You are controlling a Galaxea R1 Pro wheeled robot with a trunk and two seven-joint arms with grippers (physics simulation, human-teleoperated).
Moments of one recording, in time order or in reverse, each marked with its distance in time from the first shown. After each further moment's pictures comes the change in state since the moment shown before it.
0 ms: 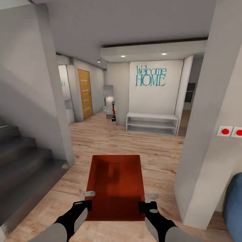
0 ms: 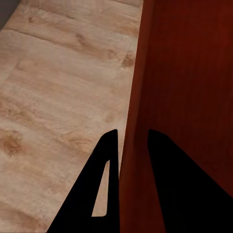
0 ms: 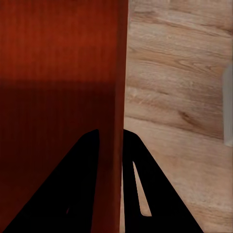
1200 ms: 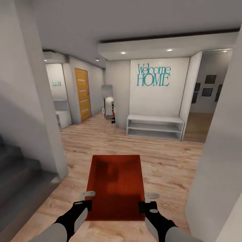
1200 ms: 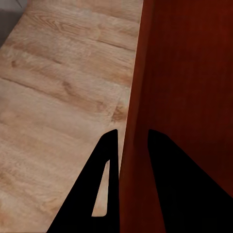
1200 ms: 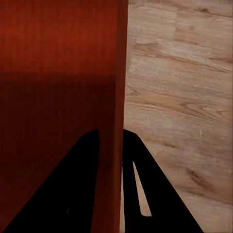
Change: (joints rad) left arm 0.000 0.000 -0.001 0.000 0.000 -0.001 0.000; right arm 0.000 0.000 0.000 0.000 0.000 -0.001 0.000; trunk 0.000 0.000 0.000
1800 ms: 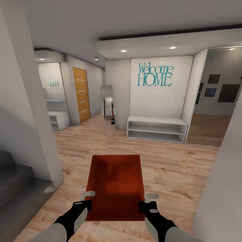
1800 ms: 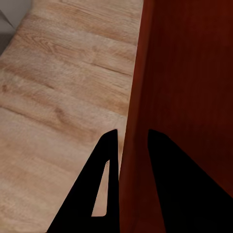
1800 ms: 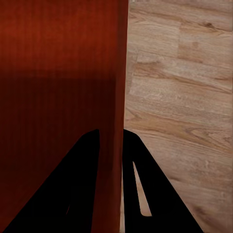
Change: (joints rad) left arm 0.001 0.002 -0.004 0.000 0.006 -0.001 0.000; right arm 0.000 0.002 0.000 0.001 0.001 -0.001 -0.002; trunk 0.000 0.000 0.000
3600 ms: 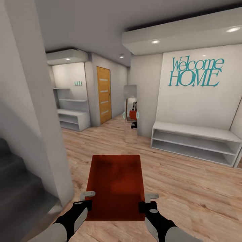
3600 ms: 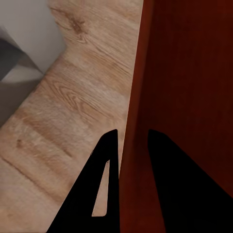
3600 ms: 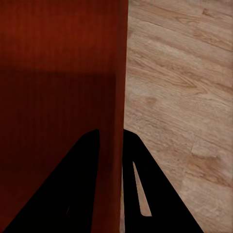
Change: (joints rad) left arm -0.001 -0.002 0.003 0.000 -0.005 0.000 0.000; right arm 0.000 -0.001 -0.001 0.000 0.000 -0.001 0.002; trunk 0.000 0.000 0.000
